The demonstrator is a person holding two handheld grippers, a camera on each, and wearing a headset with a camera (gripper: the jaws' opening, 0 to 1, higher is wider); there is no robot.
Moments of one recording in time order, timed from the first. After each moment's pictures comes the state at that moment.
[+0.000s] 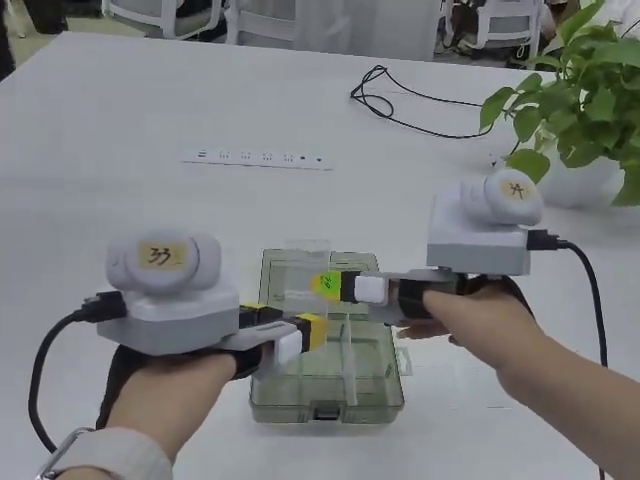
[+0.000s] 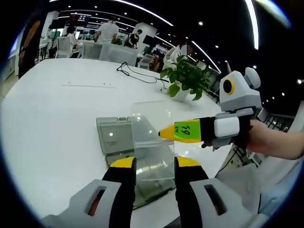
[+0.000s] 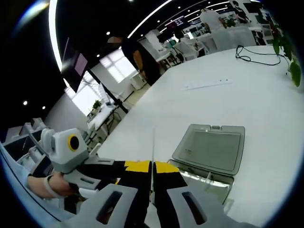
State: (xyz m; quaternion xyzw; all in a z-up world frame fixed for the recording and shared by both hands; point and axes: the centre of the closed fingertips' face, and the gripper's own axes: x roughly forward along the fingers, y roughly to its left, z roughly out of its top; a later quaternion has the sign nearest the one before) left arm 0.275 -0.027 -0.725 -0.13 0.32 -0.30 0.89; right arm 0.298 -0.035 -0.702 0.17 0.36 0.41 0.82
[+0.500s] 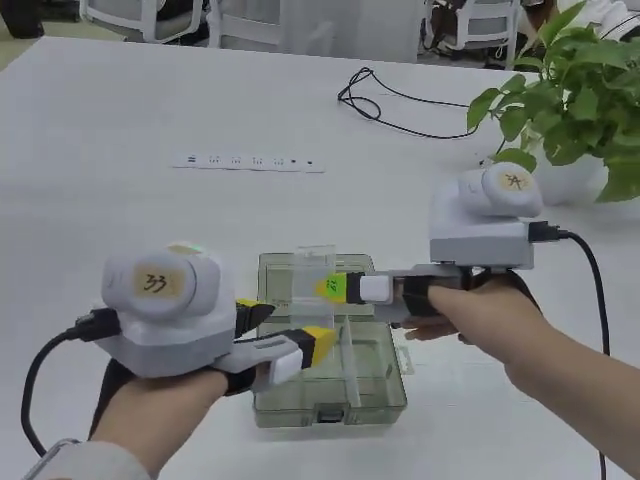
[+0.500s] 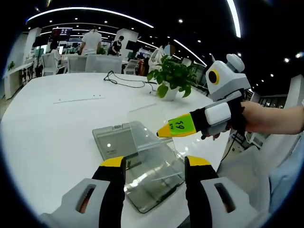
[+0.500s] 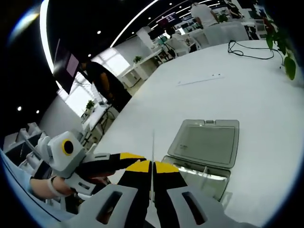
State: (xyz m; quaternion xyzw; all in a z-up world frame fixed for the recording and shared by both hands) left arm 0.274 -0.021 -0.725 -0.05 0.26 -0.37 0.89; right arm 0.298 -0.042 -0.709 0.18 0.39 0.37 0.83
